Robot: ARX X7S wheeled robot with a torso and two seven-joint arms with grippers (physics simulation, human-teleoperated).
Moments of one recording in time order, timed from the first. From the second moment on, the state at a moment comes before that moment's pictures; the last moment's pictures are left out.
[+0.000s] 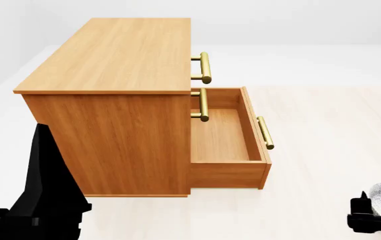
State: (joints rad) left arm 0.11 -0.87 0.36 0.98 -0.39 0.24 -0.86; right arm -0.04 0.79 0.38 -0.53 0.73 1.10 0.33
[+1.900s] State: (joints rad) left arm 0.09 -0.88 0.40 0.98 -0.38 0.24 -0.88; right arm 0.24 0.82 0.06 -0.09 0.63 1.08 0.23
